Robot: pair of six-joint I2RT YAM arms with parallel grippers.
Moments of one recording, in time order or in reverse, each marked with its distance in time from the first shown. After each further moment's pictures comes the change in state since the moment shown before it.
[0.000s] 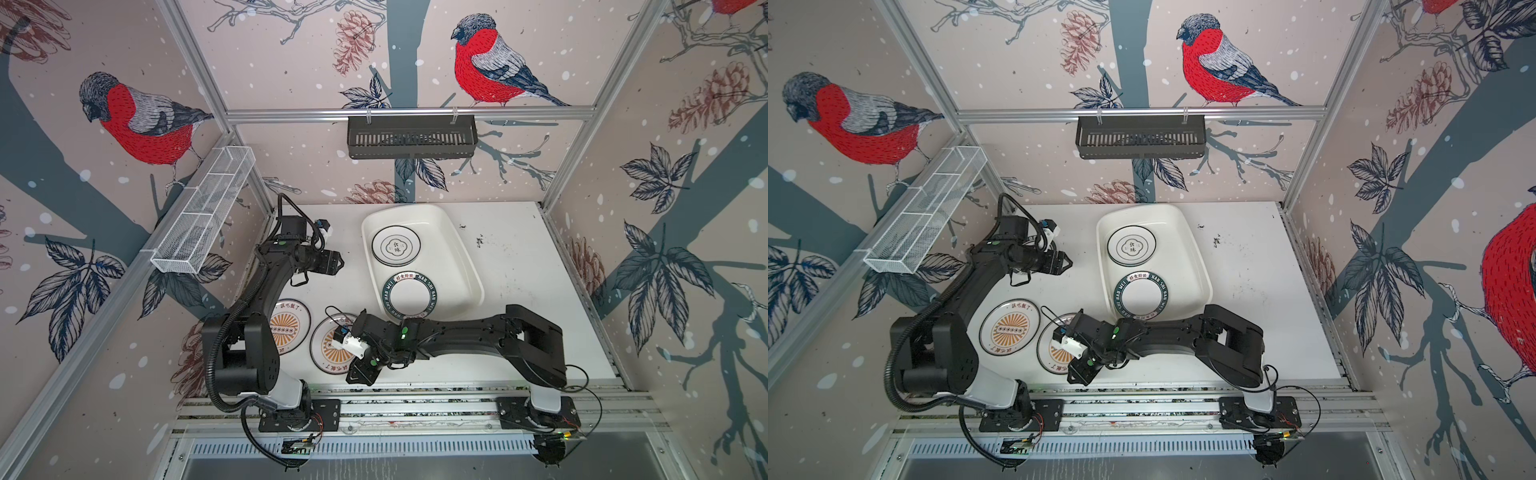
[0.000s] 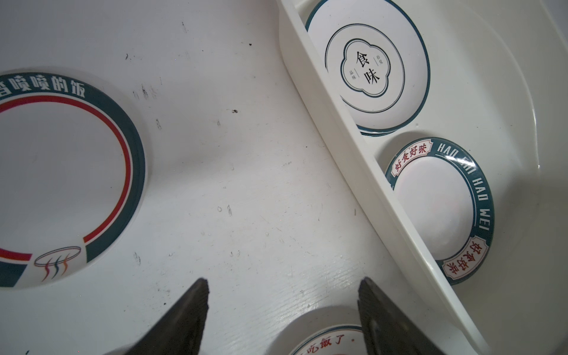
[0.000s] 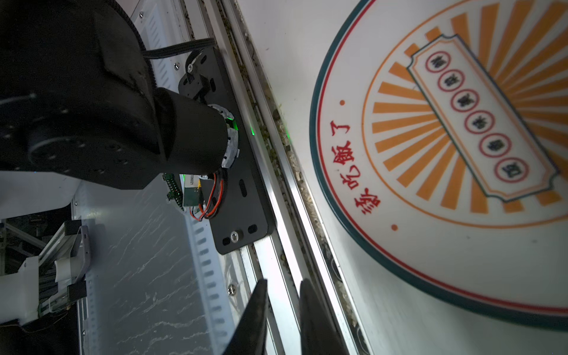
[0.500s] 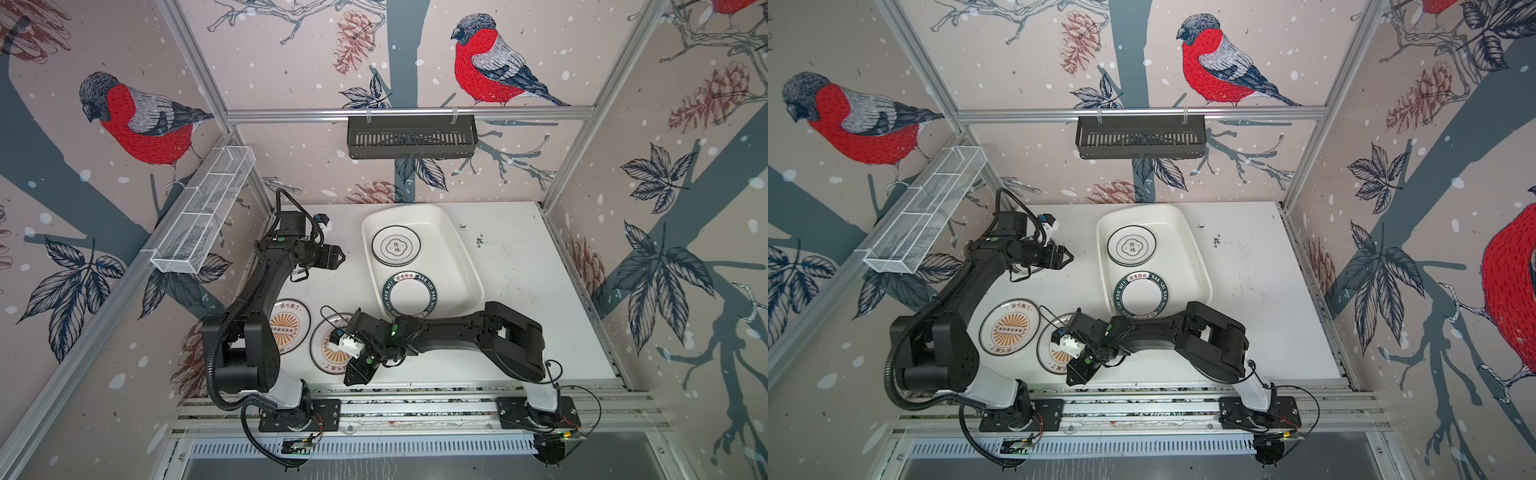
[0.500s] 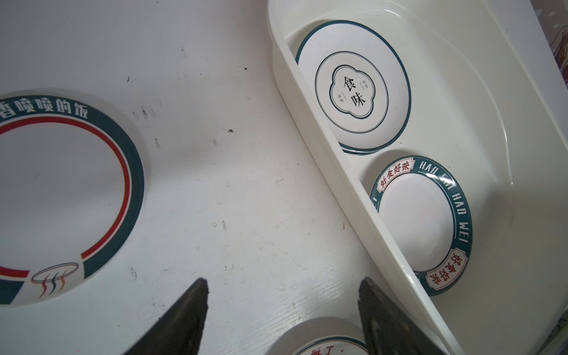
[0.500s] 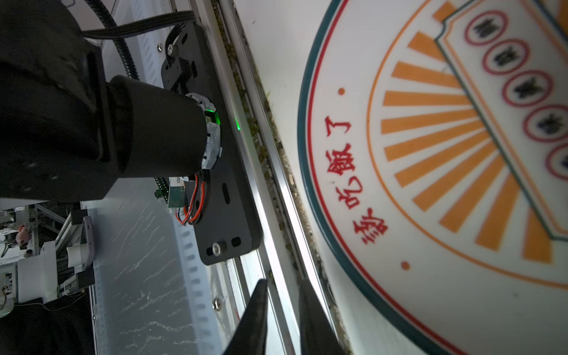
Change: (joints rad) left arm 0.003 0.012 0.054 -0.001 0.038 -0.032; right arm -0.034 0.111 0.062 -0.007 -0.073 -0.029
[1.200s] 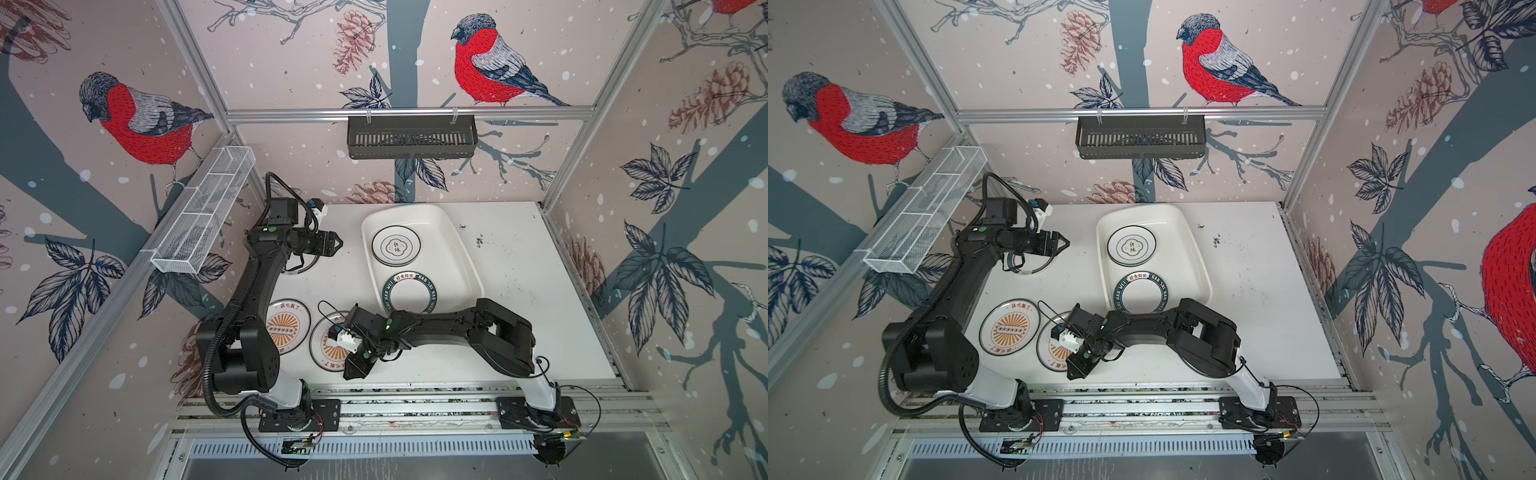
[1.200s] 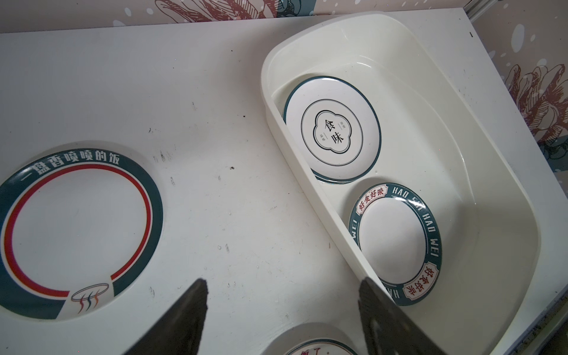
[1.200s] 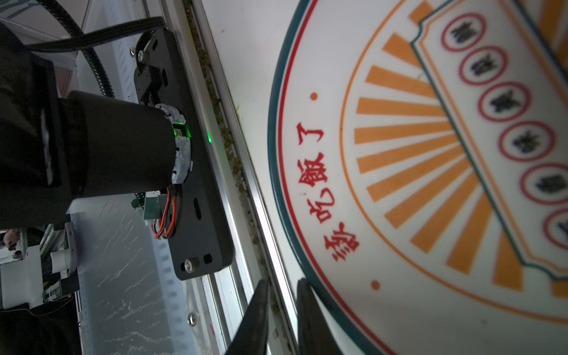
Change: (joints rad) left arm 0.019 -0.008 0.138 -0.067 0.040 0.001; right arm -0.035 0.068 0.087 -0.065 0.010 -0.046
